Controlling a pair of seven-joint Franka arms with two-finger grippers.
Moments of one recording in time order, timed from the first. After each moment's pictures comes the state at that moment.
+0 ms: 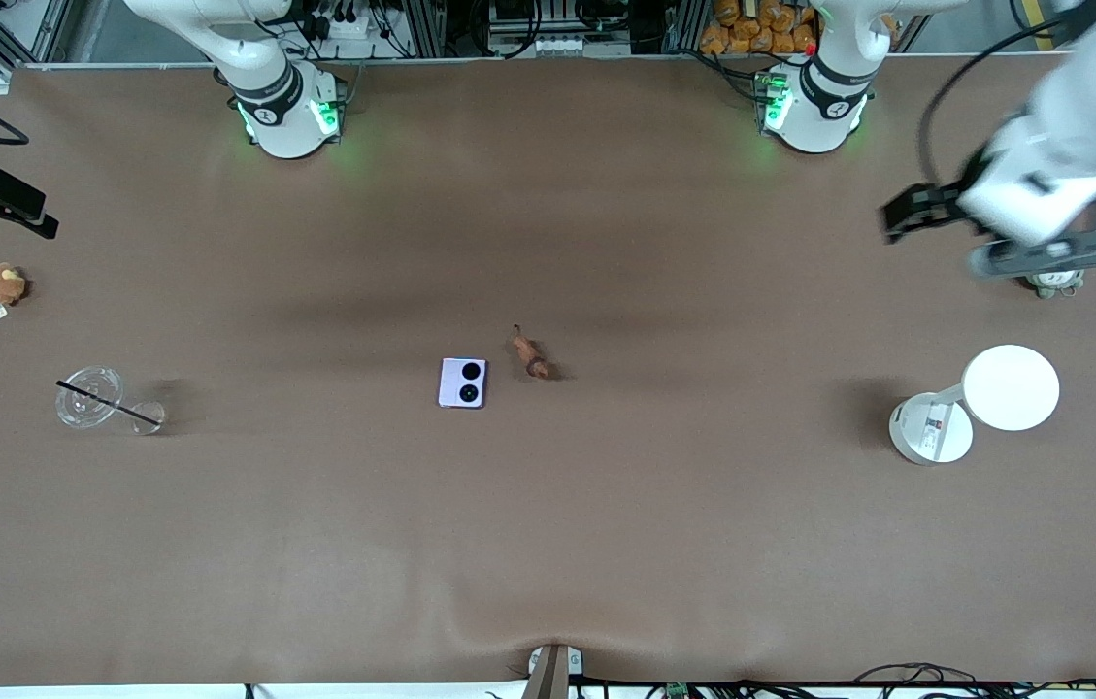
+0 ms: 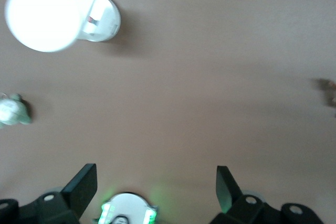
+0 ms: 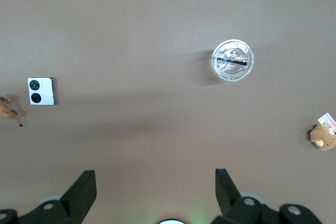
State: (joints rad) left arm -0.06 0.08 -0.27 -1.50 0.03 1.43 -0.46; right arm 0.00 -0.03 -0.06 -1.51 0.02 1.43 -0.01
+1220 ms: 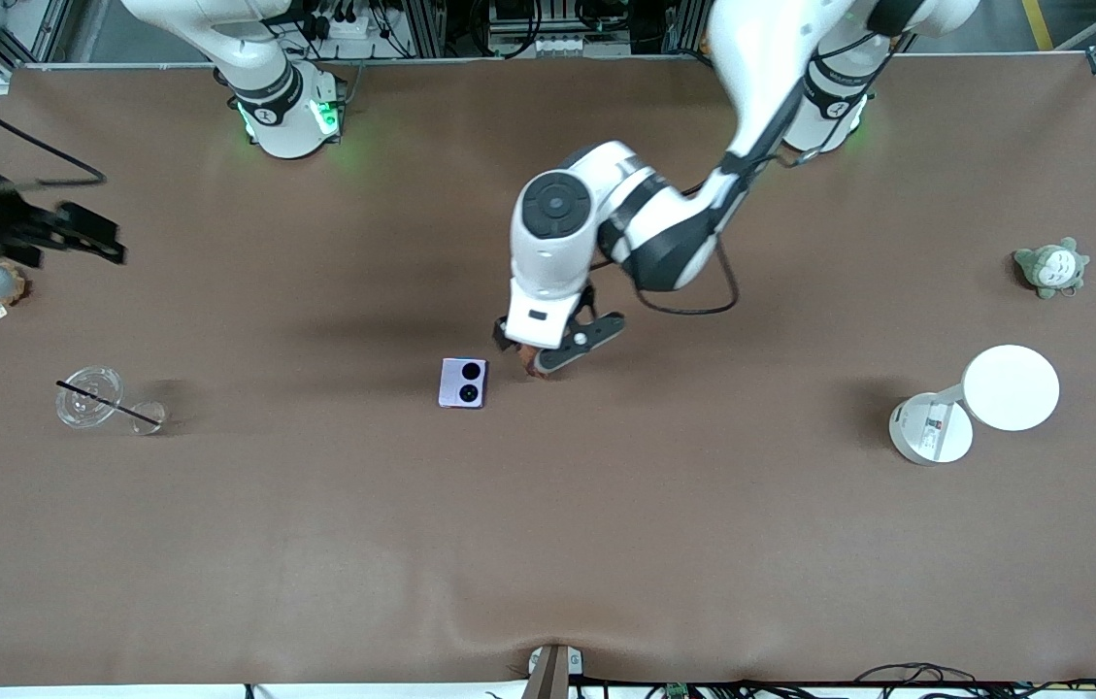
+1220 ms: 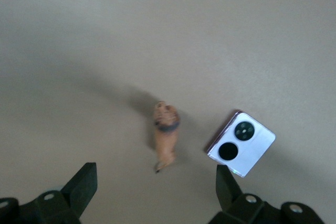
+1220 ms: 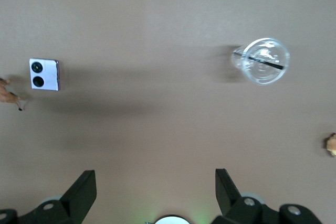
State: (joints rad) left arm -0.75 0.72 -0.10 -1.31 0.05 2.11 -1.40; right arm 0.10 0.09 -0.06 -1.52 0.02 1.45 0.00
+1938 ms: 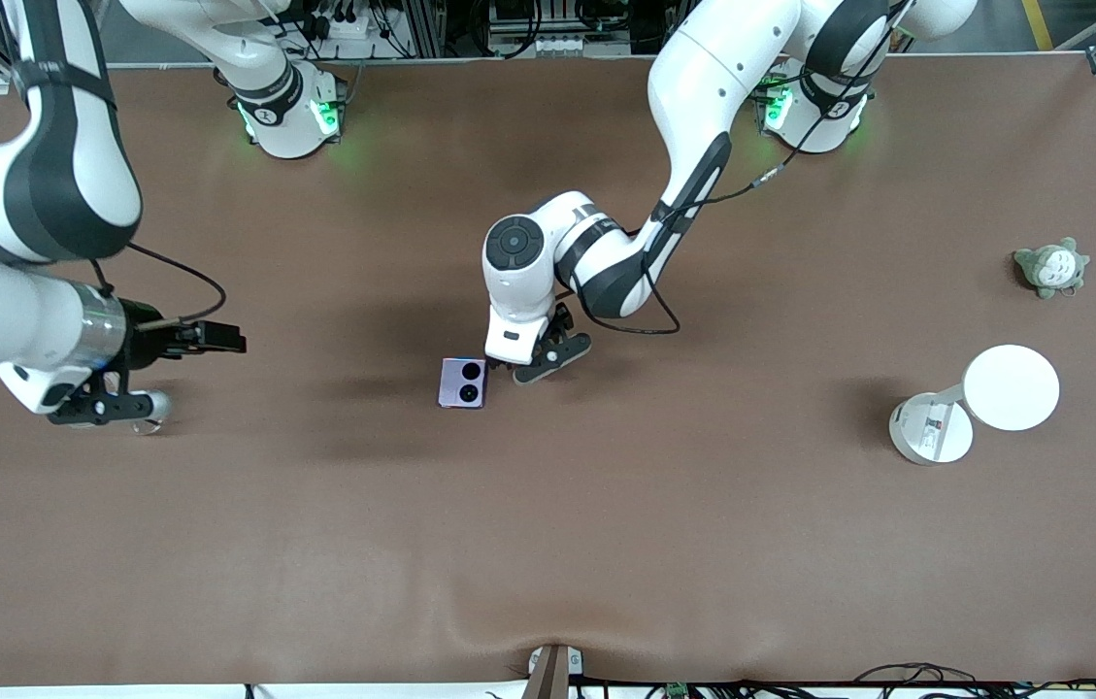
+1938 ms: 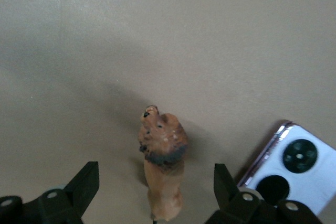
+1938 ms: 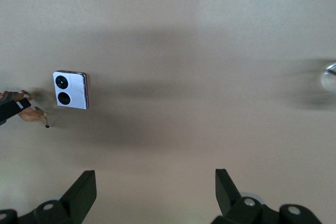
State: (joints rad) left arm -0.83 0.89 -0.04 -1.29 0.08 2.20 -1.41; right arm 0.13 0.34 -0.06 -1.52 0.21 1.61 0.00
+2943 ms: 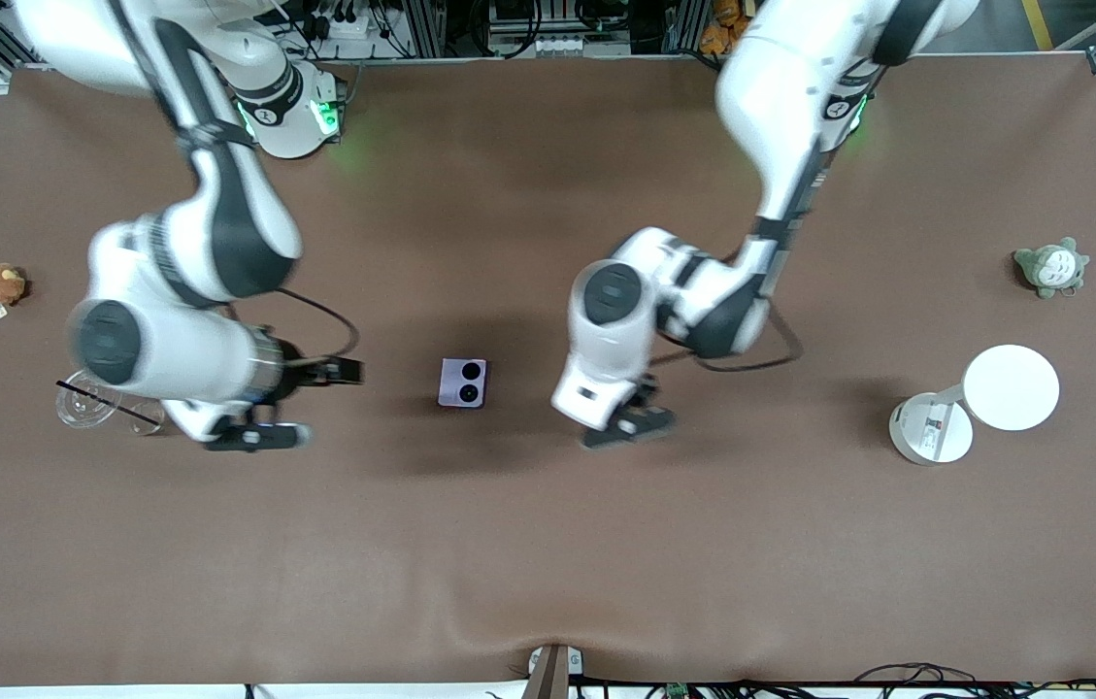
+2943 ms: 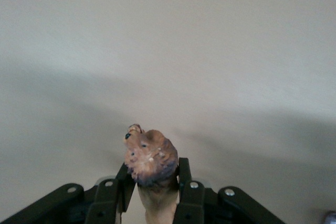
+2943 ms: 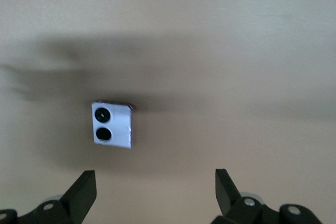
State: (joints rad) left arm -0.62 0.74 0.05 -1.33 0.09 2.13 -0.79; right arm 0.36 0.52 -0.05 -1.49 0.23 1.87 0.18
